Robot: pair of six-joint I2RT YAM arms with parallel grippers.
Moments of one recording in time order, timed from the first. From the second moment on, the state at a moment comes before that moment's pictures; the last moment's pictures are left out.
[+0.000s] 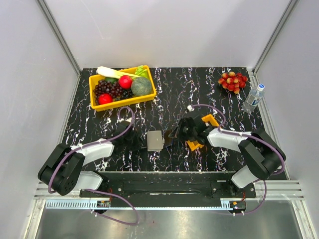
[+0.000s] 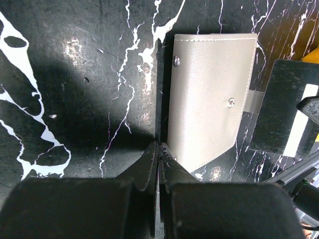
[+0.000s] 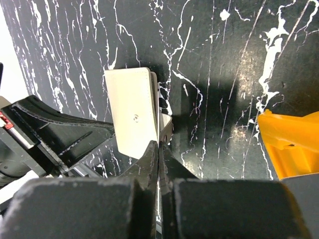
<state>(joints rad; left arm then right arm) -0.52 1.32 0.44 0.01 0.19 -0.84 0.66 1.54 0.69 0.15 -0.20 0.98</state>
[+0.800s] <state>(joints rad) -0.52 1.41 0.52 -0.02 0.19 -0.79 0.66 1.67 0.73 0.25 -0.31 0.92</state>
